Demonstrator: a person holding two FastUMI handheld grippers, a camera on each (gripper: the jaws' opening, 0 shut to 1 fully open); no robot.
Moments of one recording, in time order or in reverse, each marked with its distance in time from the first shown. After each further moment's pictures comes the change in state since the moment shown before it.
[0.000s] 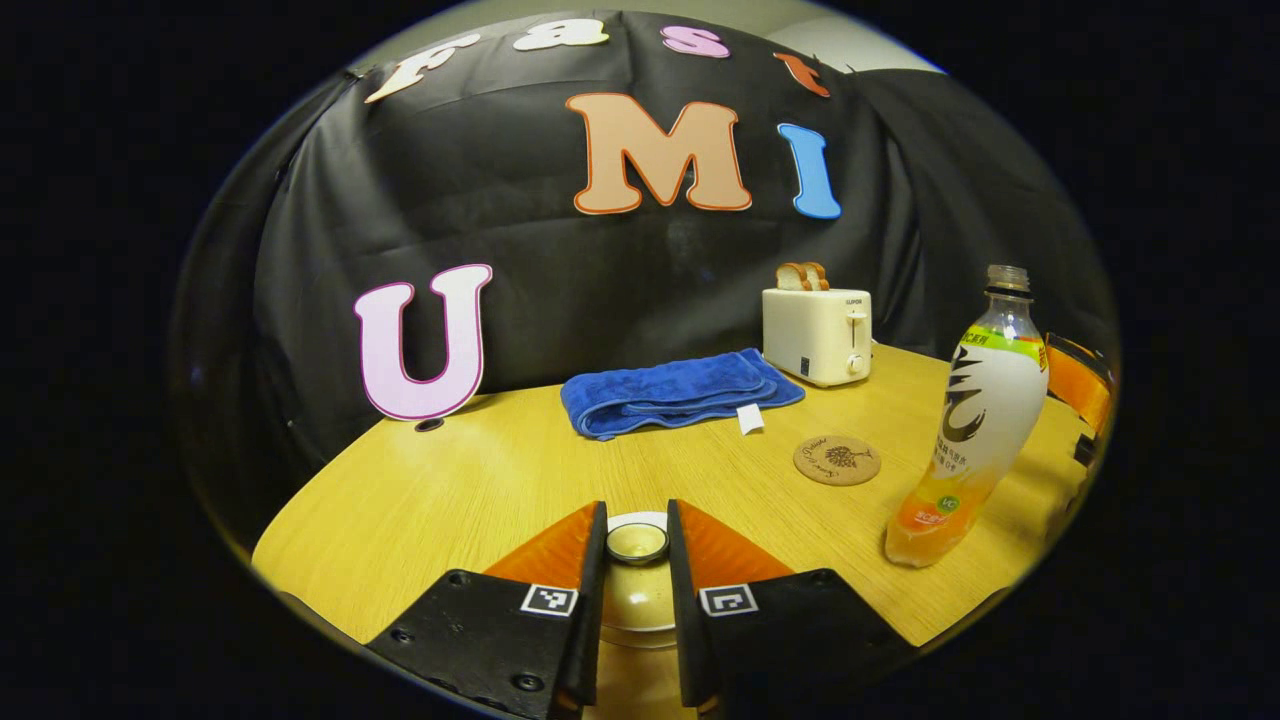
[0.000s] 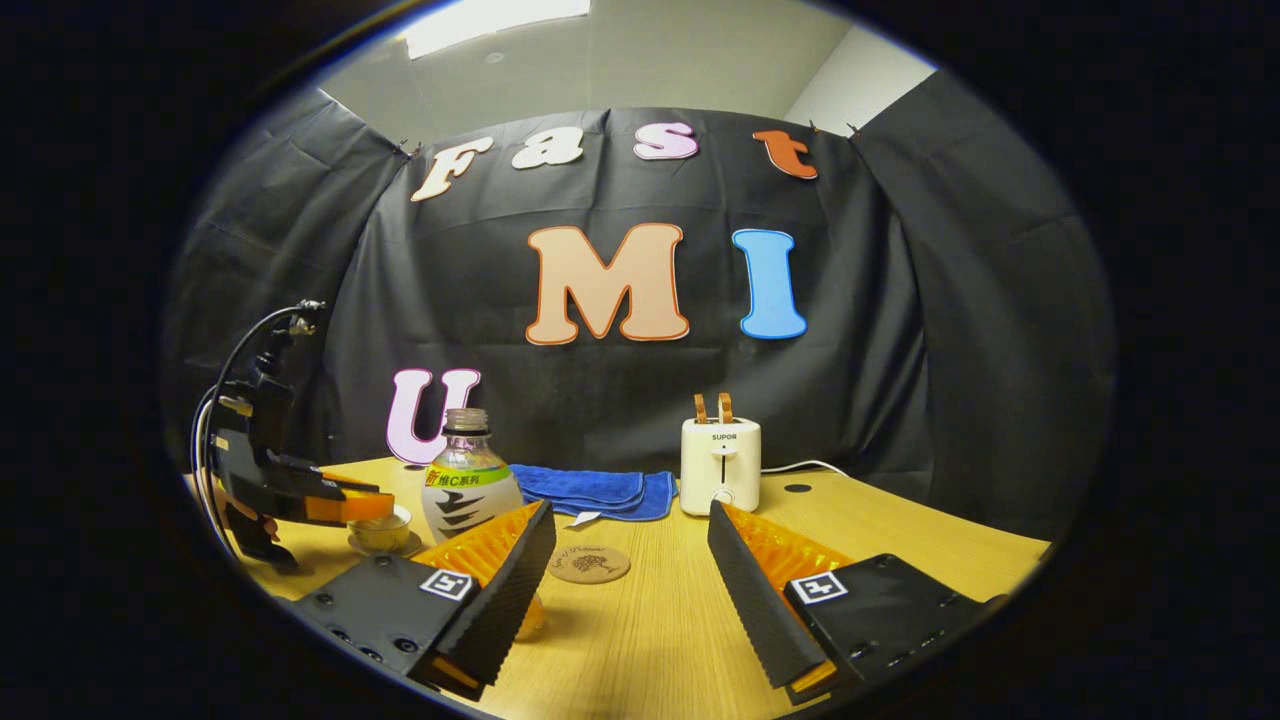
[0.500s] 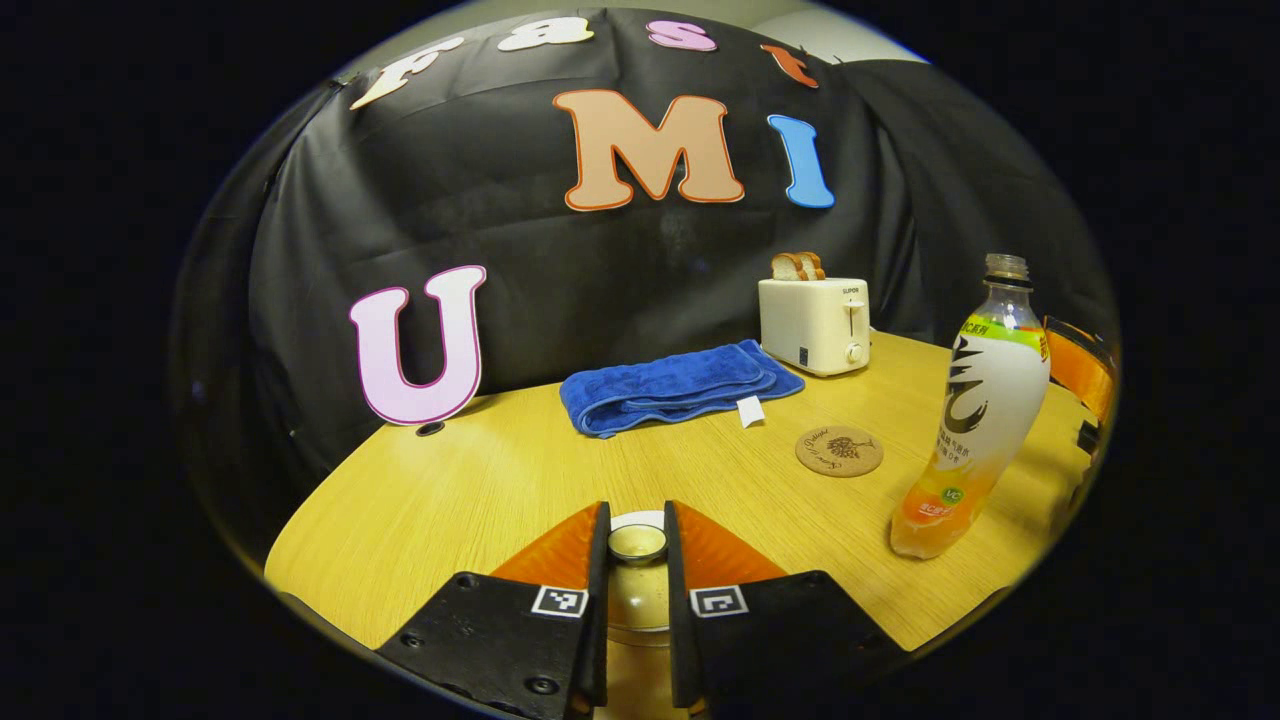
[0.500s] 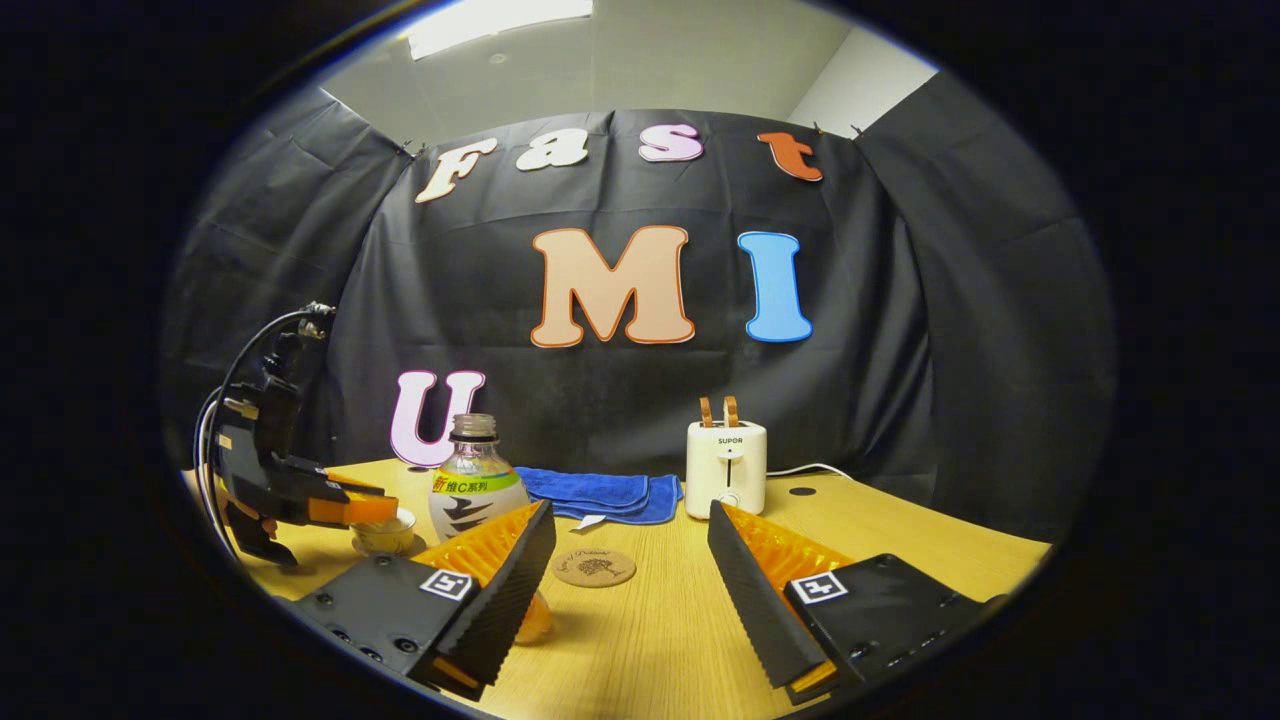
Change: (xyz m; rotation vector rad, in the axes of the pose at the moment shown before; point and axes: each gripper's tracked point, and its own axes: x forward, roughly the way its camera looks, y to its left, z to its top) left arm 0.000 0.005 0.002 0.017 0.006 -0.002; right arm 0.002 0.007 0.002 -0.004 -0.006 0.013
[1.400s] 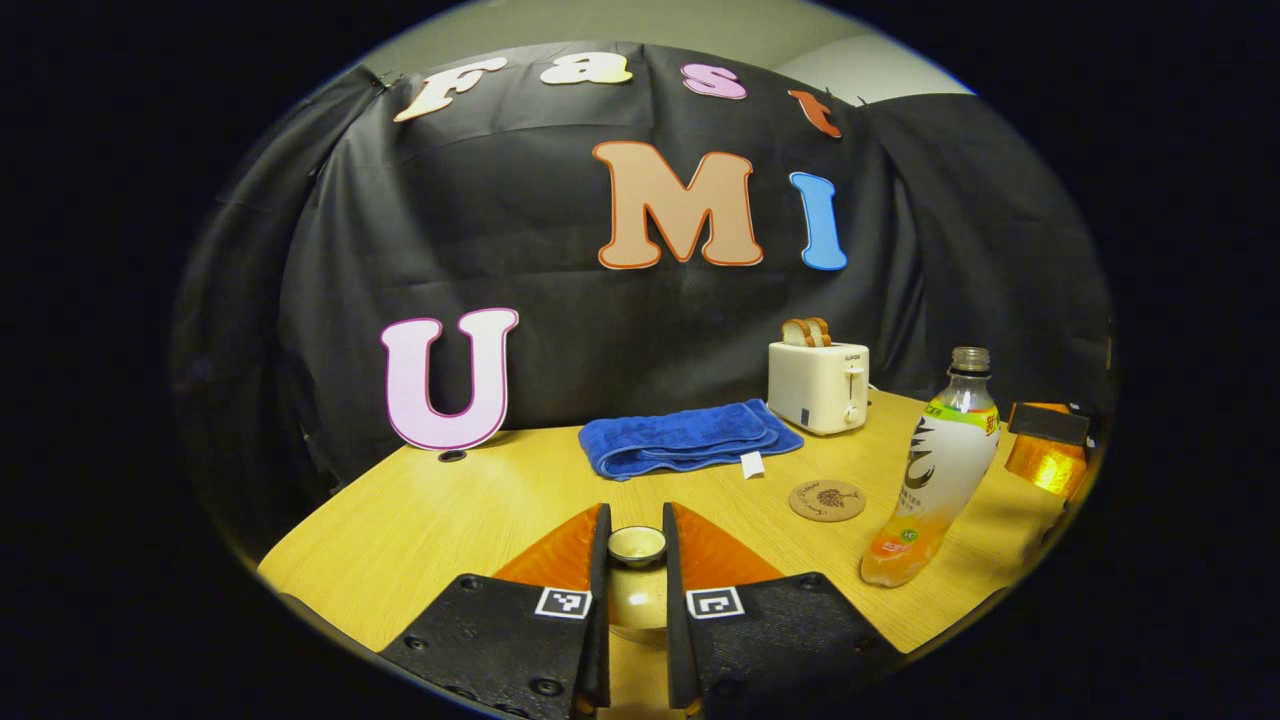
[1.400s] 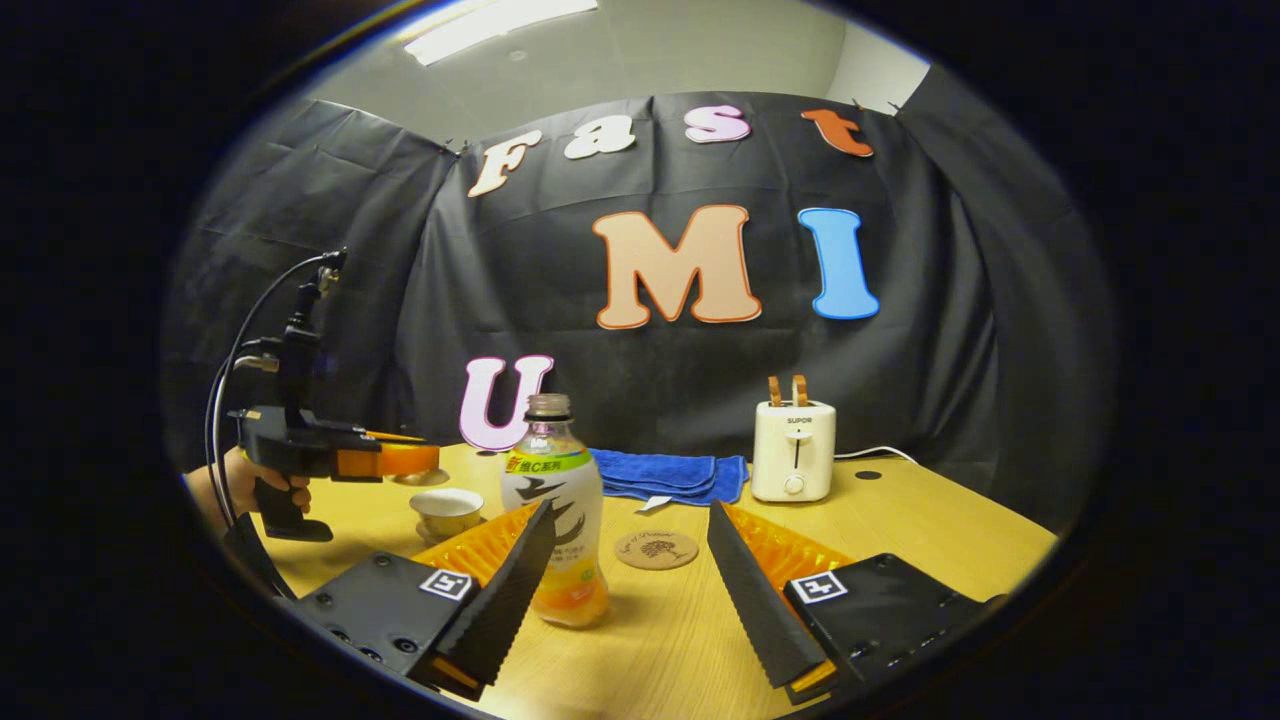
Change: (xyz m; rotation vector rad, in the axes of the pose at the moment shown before) left arm -0.041 0.021 0.036 -0.073 -0.155 0.043; right arm -0.011 0.044 -0.016 0.011 0.079 0.242
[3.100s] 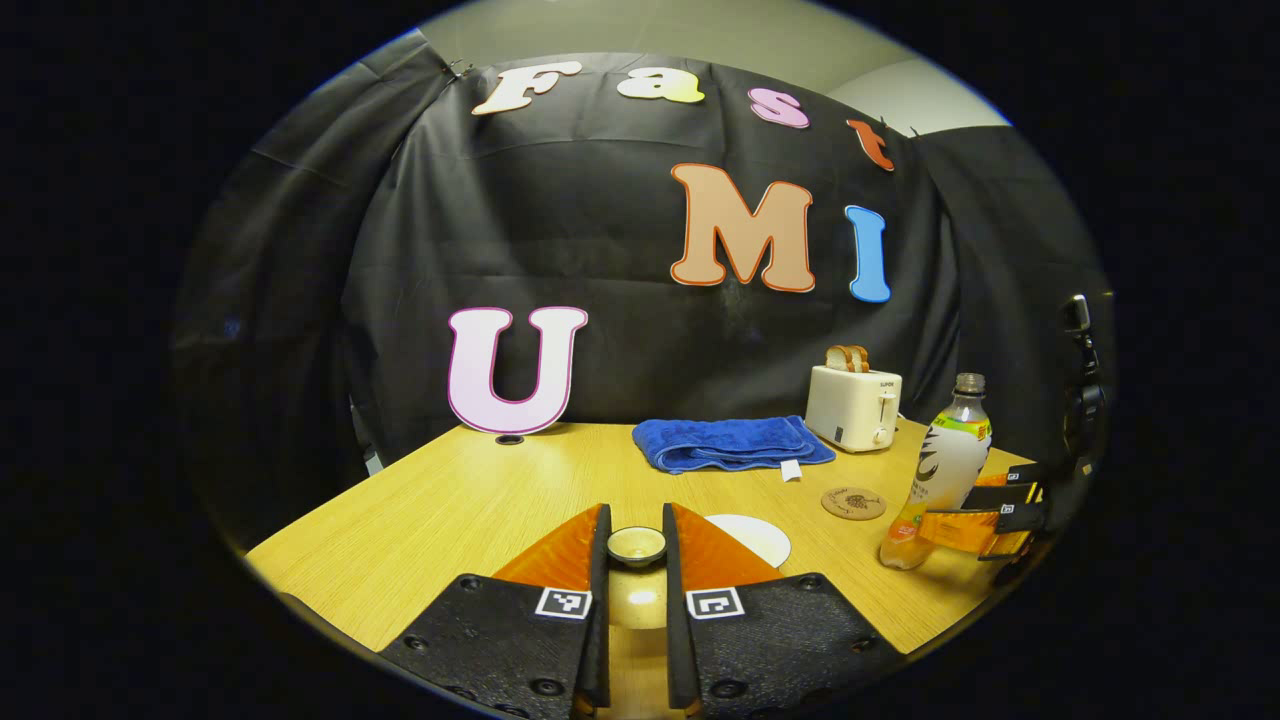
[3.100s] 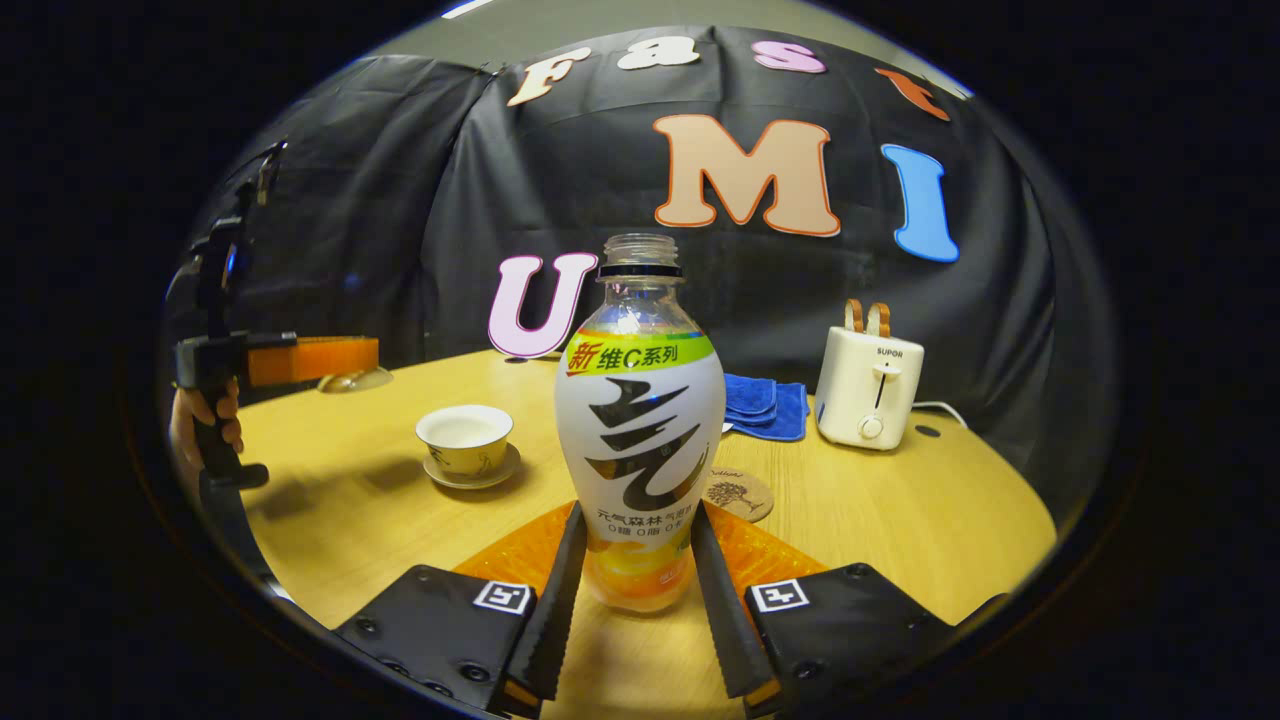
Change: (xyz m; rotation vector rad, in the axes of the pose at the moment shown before) left arm -0.045 0.050 -0.007 -0.107 -0.042 0.094; right arm 0.054 0.047 -0.068 -0.151 0.268 0.037
